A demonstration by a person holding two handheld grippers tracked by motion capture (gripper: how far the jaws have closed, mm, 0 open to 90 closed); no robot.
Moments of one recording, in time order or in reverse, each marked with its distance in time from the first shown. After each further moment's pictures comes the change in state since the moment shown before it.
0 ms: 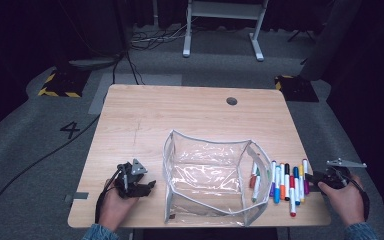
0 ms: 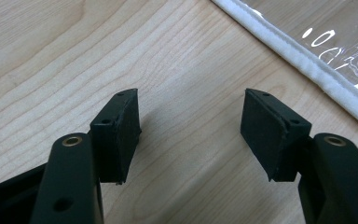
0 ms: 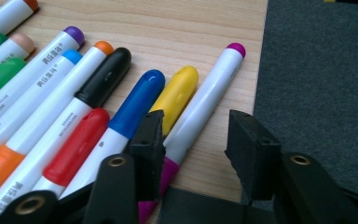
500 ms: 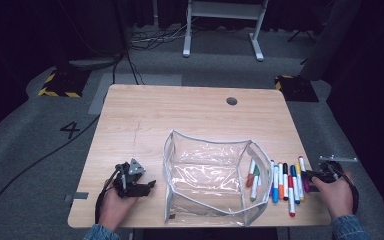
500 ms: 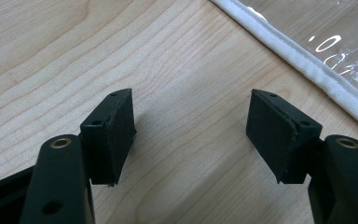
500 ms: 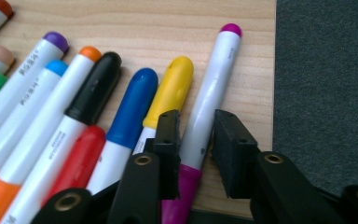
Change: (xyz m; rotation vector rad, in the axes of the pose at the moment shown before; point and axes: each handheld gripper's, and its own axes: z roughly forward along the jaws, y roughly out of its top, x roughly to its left) left arm 0.004 -0.005 0.002 -0.033 -0.015 -0.028; right arm 0.012 0.013 0.015 0.062 -0.033 0.098
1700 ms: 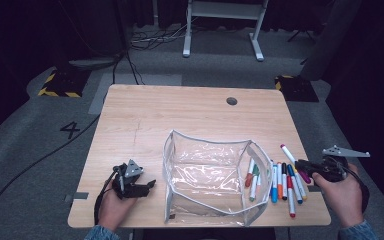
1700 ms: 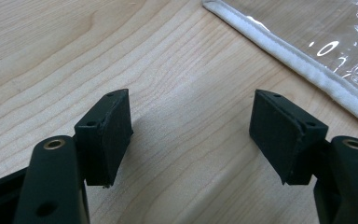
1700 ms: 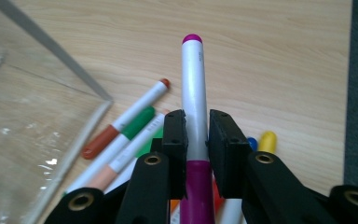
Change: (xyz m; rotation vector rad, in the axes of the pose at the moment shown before) left arm 0.004 -0.009 0.002 -0.076 -0.014 0.015; right arm 0.069 0.033 -0.081 -0.177 0.196 -0.160
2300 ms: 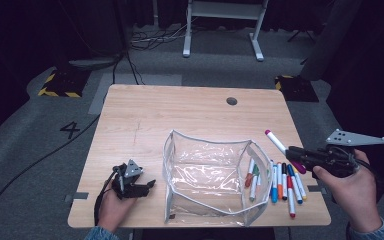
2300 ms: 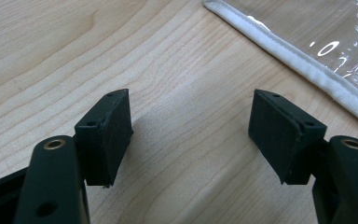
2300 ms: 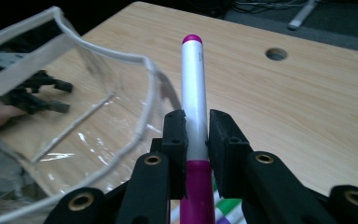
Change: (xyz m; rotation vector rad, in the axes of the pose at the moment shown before) left arm 0.000 -0.001 0.000 -0.004 0.003 0.000; right arm 0.078 0.067 -0.058 -0.115 0.202 -0.182
